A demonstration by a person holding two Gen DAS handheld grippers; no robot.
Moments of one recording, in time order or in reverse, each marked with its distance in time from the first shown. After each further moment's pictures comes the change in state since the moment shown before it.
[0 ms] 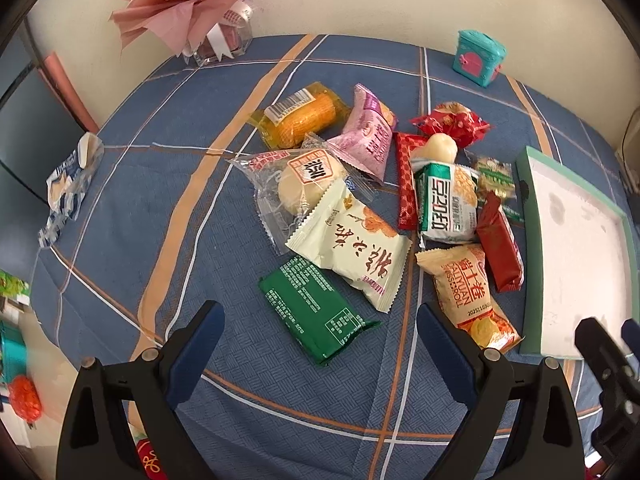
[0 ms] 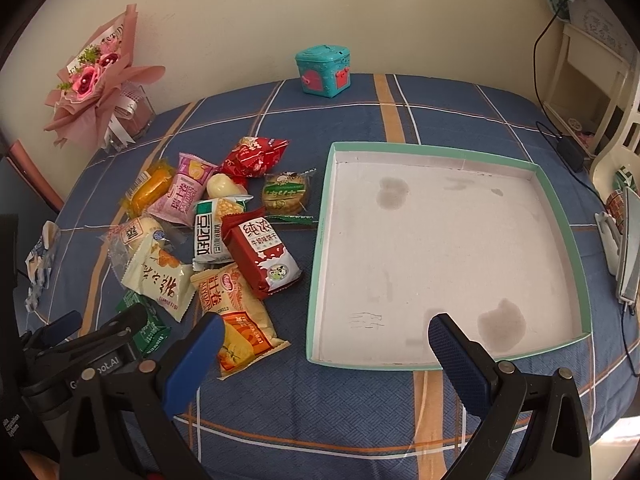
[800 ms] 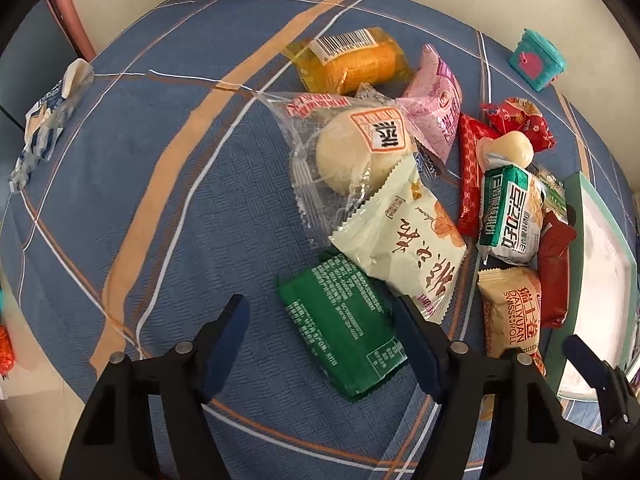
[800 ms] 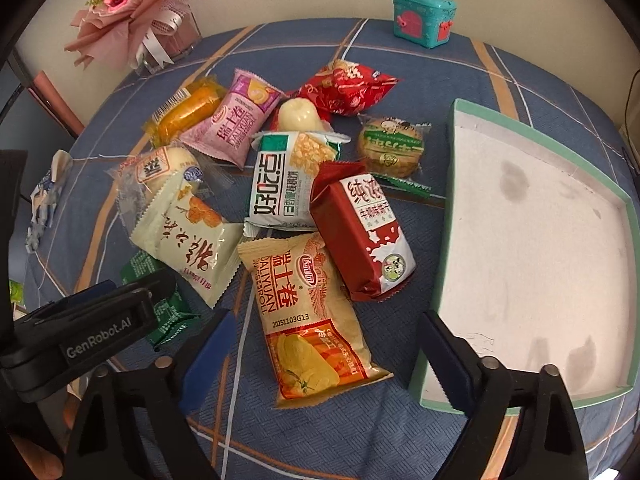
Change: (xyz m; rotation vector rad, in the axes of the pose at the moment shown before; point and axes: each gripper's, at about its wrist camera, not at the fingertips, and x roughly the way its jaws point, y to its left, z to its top) left arm 0.064 0.035 0.013 -0.144 0.167 -0.059; right arm 0.083 0.069 0.004 -0.178 0.189 0.088
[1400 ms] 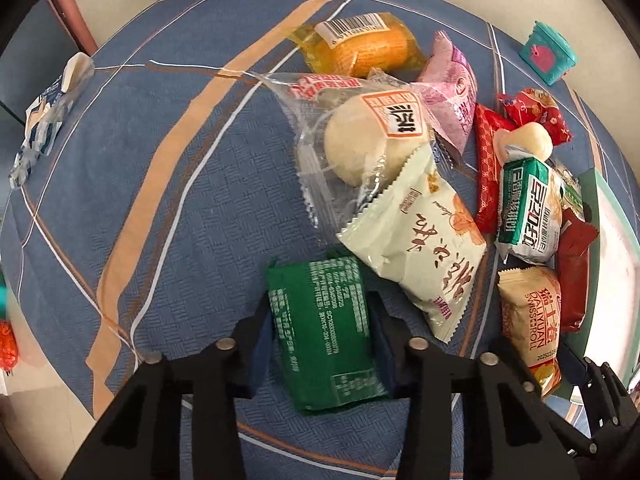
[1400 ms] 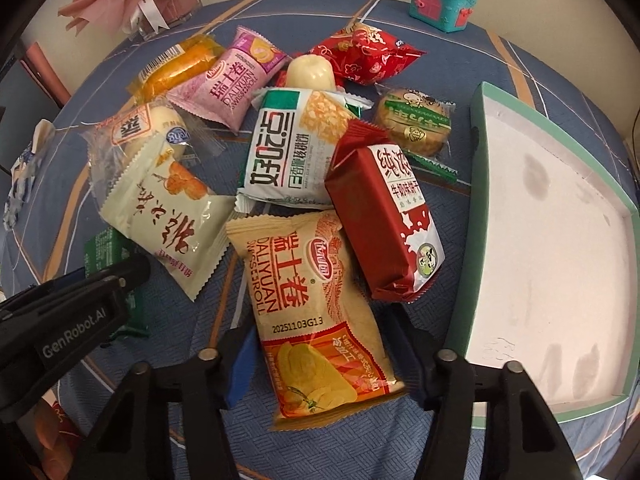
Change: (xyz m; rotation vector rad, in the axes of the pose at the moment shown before) left arm 0.013 -0.005 0.003 -0.013 0.015 0.032; right arm 0.042 0.022 -0.003 -0.045 0.038 -0.050
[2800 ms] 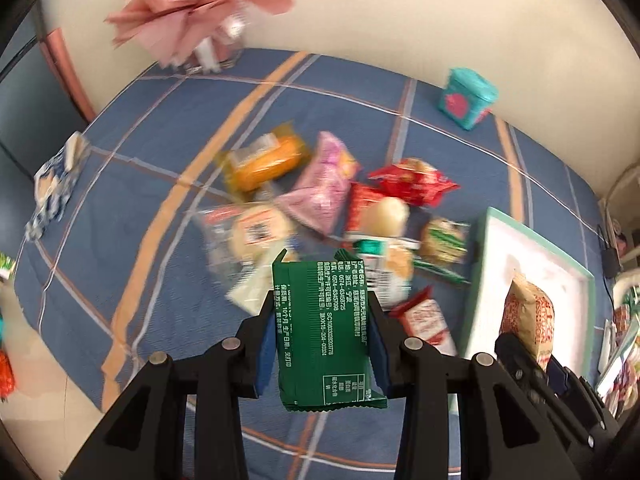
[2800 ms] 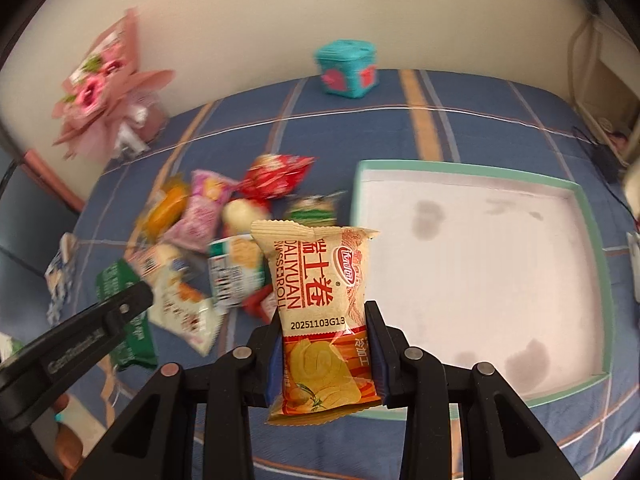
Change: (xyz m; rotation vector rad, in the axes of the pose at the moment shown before) left arm -0.100 -0.076 0.005 0.087 -0.169 -0.061; right arm -0.093 -0.105 0.006 0.286 -0.177 0.038
